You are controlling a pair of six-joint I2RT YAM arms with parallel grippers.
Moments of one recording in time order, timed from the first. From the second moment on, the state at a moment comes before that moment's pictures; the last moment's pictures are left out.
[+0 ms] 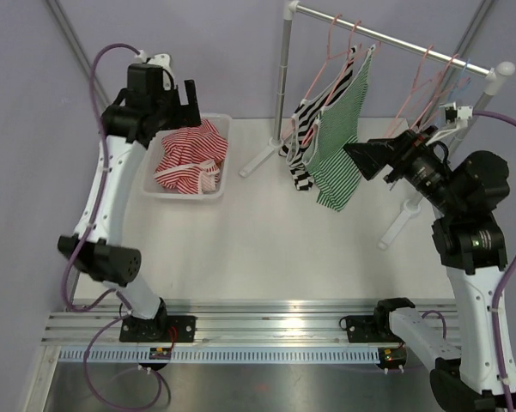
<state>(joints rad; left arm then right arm) -0.20 1.75 2.08 -0.96 -0.07 -0.21 0.12 0.85 1.36 -0.38 -0.52 0.56</state>
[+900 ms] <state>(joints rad) -0.46 0.75 1.04 -0.75 -0.15 -0.26 0.31 1.53 1.88 -0.50 0.20 0.58</state>
